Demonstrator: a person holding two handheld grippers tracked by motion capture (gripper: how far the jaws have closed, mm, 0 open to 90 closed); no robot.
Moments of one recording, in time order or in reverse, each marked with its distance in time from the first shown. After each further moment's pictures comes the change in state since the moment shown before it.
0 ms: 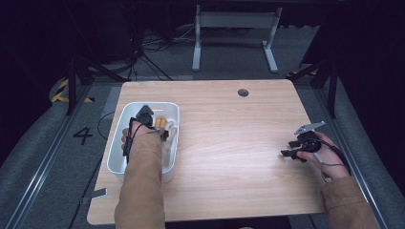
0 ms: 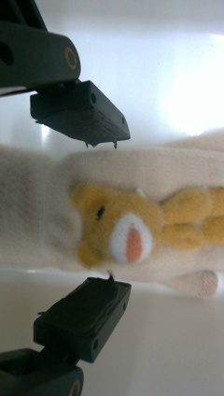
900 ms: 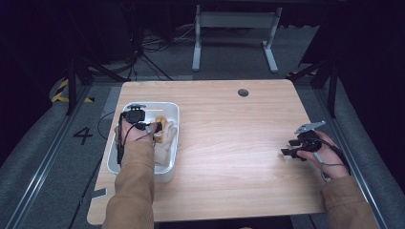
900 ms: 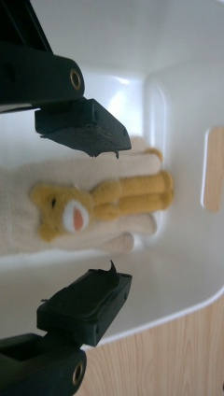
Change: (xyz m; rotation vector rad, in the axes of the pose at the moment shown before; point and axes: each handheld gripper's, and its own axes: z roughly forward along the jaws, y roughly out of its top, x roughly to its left) left arm 0.005 -0.009 -0.037 -0.344 -0.079 0.128; right arm -0.001 0.002 -0.001 -0.021 -0.021 -0.008
